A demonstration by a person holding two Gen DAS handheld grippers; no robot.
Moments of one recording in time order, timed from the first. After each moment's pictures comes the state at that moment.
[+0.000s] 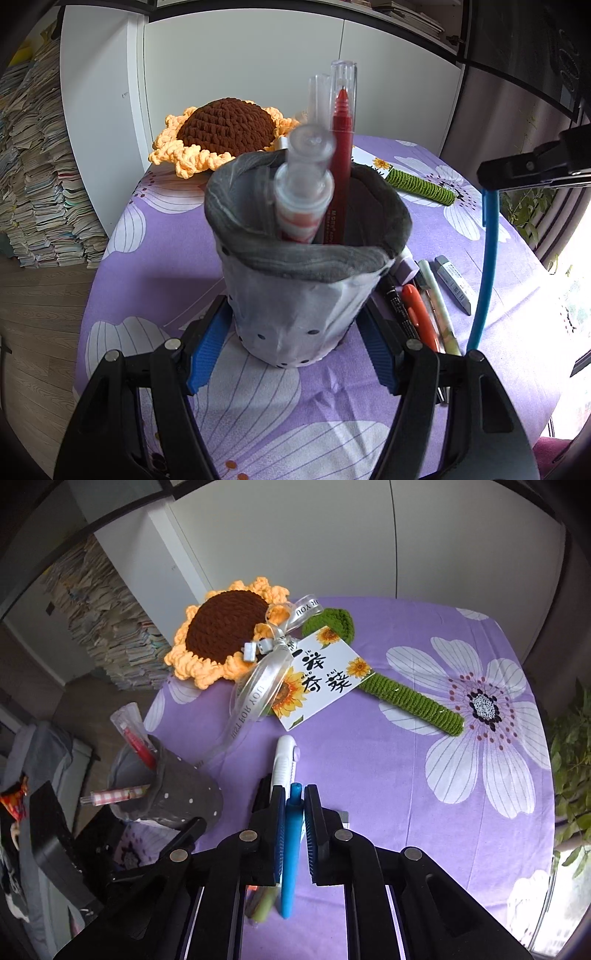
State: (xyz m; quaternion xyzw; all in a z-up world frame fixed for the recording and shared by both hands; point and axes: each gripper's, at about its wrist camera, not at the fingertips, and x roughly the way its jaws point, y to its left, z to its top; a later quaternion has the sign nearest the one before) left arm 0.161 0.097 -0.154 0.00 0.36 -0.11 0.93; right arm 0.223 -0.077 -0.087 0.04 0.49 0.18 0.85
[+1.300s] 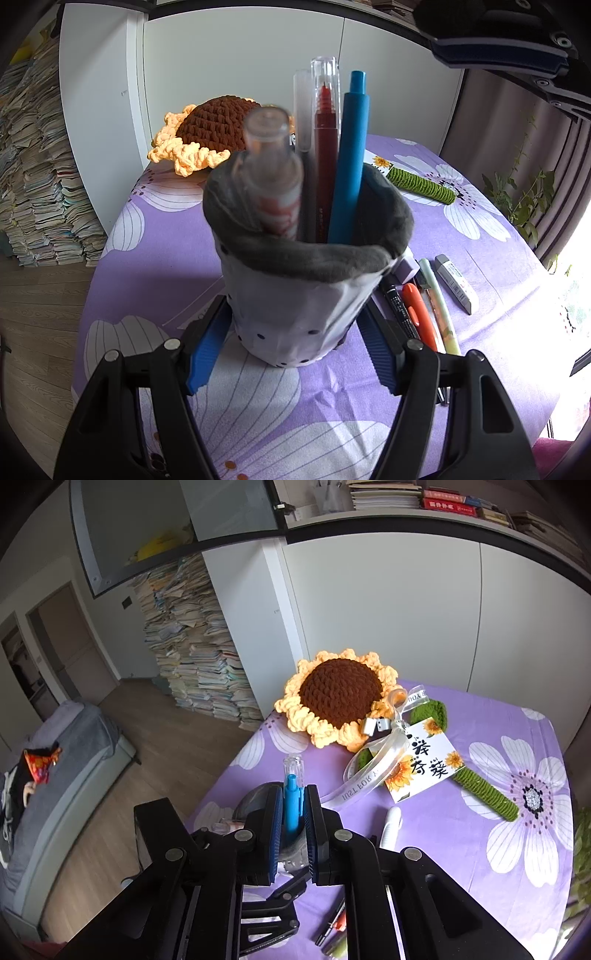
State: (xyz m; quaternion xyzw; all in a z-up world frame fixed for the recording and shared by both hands) left arm 0.160 0.097 -0.153 0.00 0.37 -0.11 0.92; right arm 0.189 -0.019 -0.044 0.01 0.36 0.29 0.89
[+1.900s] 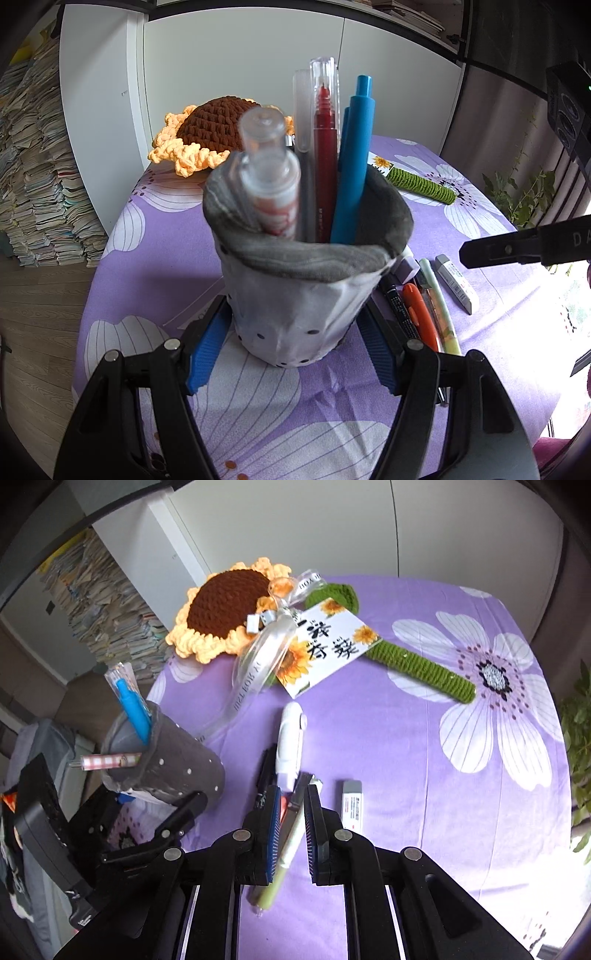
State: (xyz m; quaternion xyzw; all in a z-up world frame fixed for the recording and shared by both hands) left arm 0.160 0.097 -0.152 0.00 0.37 -0.11 0.92; right arm 0.220 -0.081 -0.129 0.05 0.52 0.18 0.83
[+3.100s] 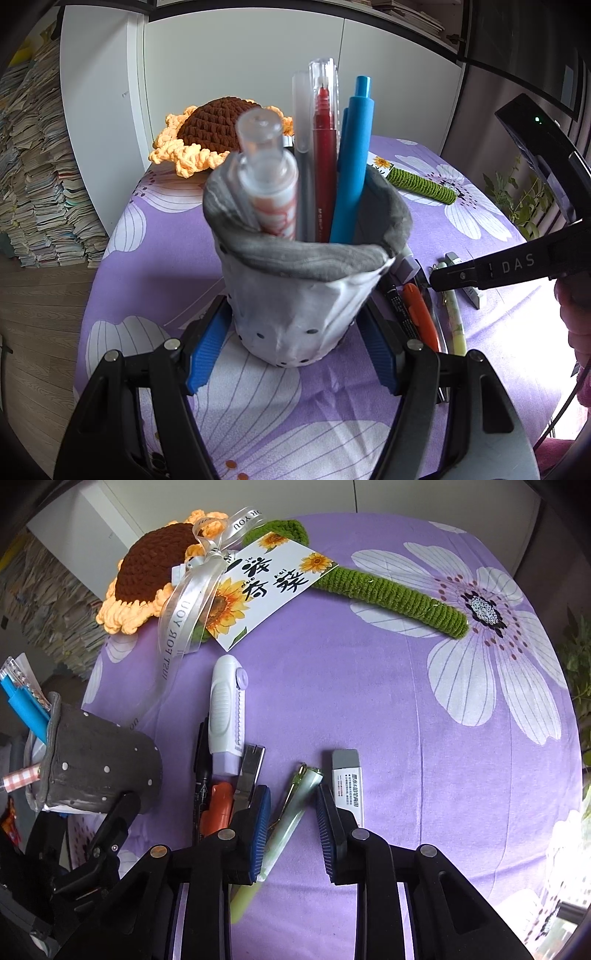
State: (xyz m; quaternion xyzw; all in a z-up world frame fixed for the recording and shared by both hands) left arm 0.158 0.097 -0.152 0.00 0.37 -0.11 0.92; right arm 0.236 -0.090 -0.171 0.06 0.59 0.10 0.80
